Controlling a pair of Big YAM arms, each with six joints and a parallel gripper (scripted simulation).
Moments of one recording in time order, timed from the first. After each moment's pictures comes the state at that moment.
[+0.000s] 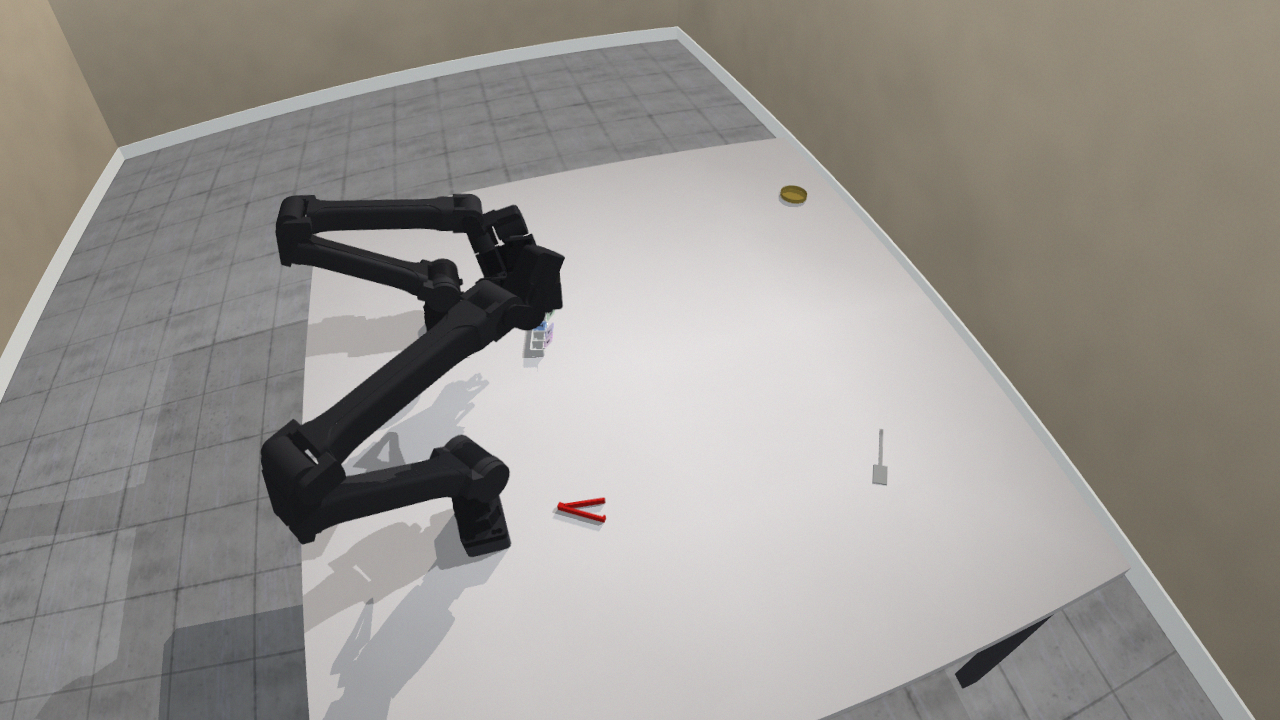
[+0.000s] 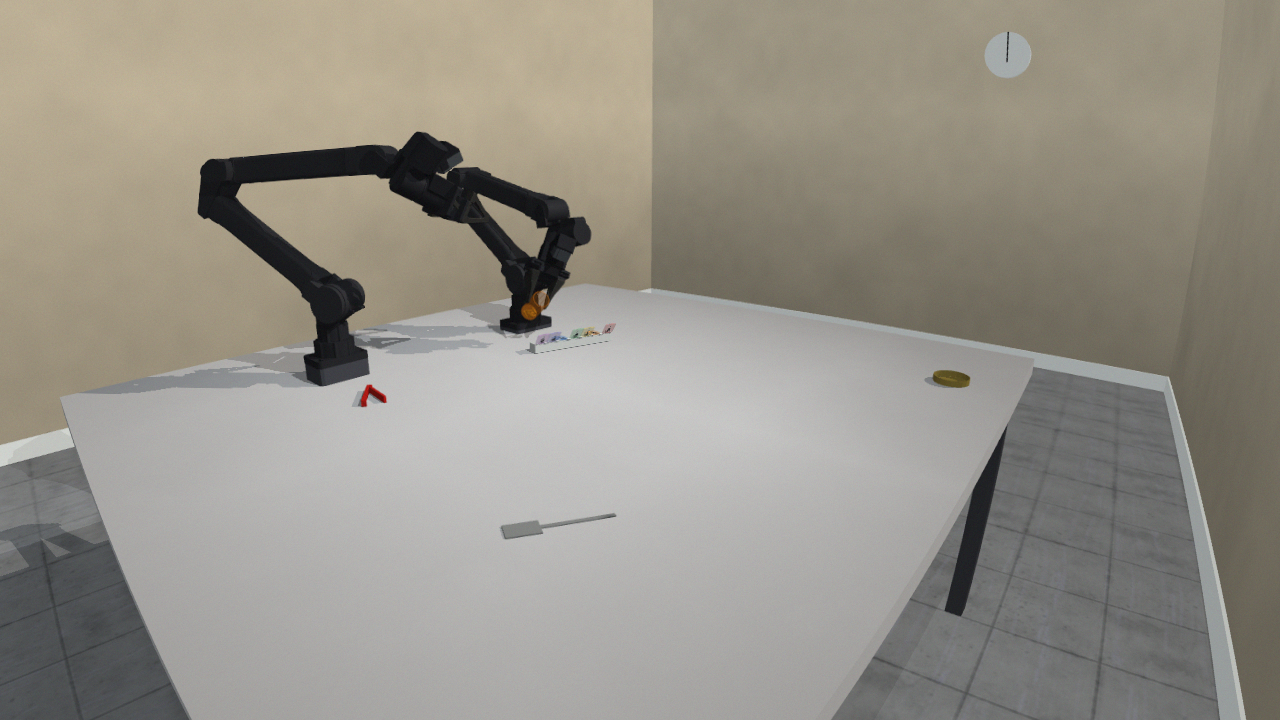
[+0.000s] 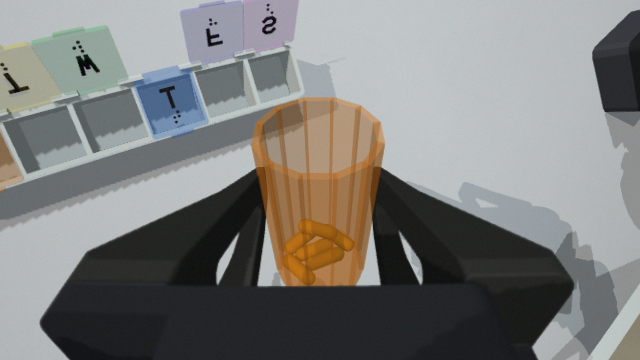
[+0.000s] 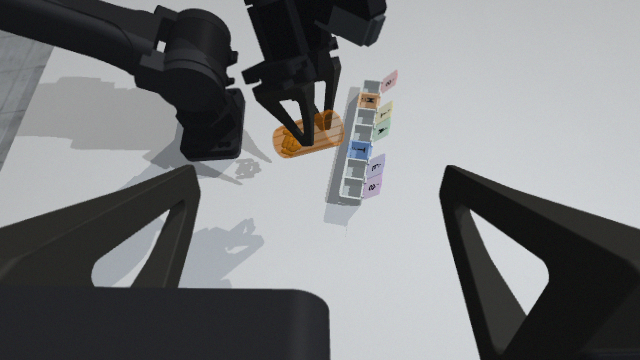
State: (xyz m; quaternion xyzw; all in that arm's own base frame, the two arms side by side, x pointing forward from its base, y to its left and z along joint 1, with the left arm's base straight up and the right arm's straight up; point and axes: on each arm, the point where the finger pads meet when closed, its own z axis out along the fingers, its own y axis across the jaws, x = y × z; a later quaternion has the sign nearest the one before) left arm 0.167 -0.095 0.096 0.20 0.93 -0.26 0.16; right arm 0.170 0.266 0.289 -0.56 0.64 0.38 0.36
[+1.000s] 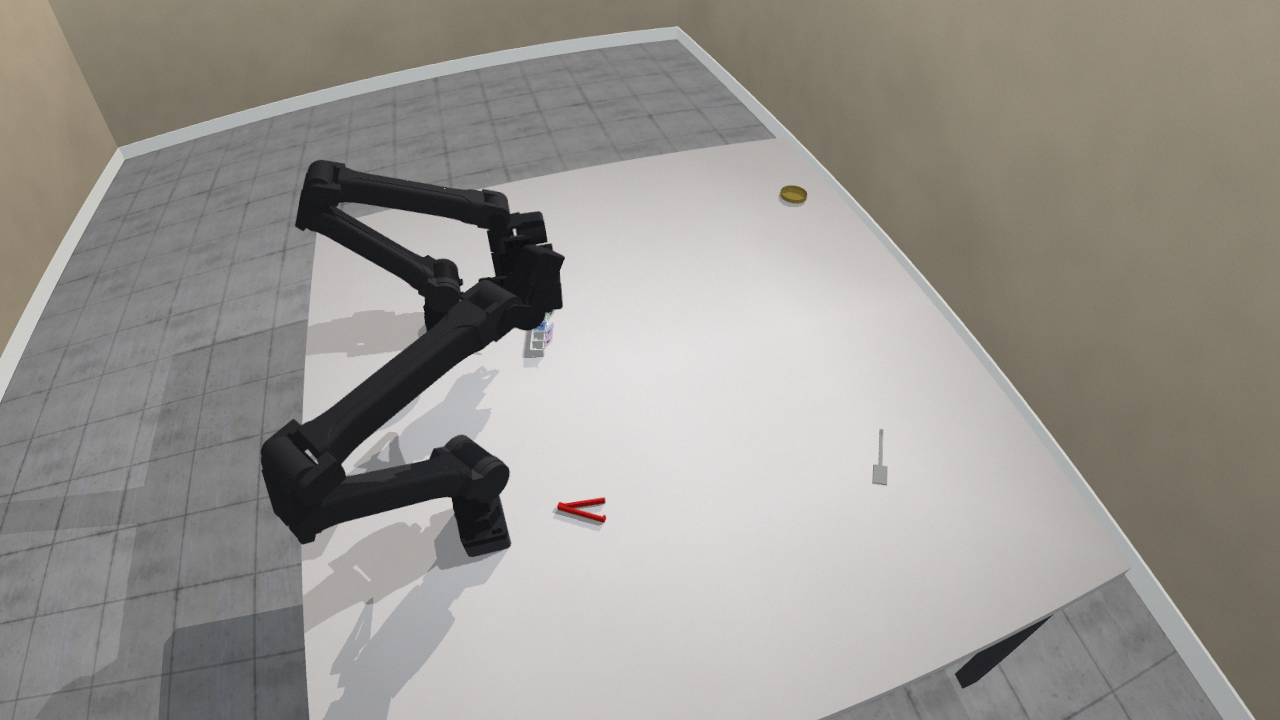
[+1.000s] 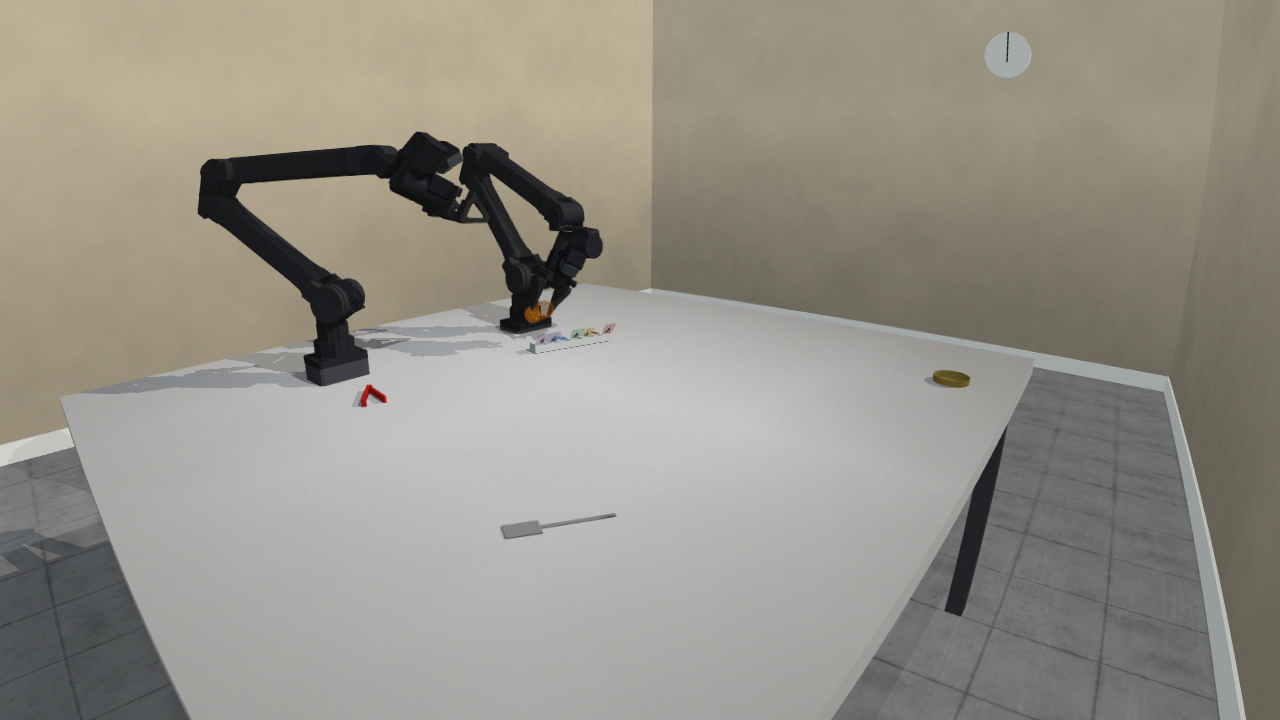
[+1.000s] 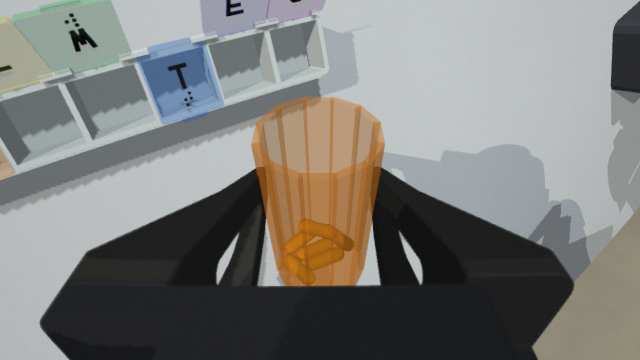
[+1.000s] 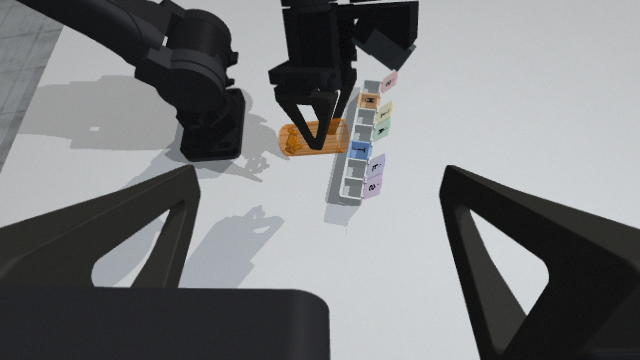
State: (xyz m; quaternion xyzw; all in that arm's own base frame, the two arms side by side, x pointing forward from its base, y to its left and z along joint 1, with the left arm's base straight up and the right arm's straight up) left arm 0.175 -0.090 0.079 0.19 0.95 -0.26 0.06; right arm 0.170 0.266 0.289 -0.56 0.64 0.38 0.36
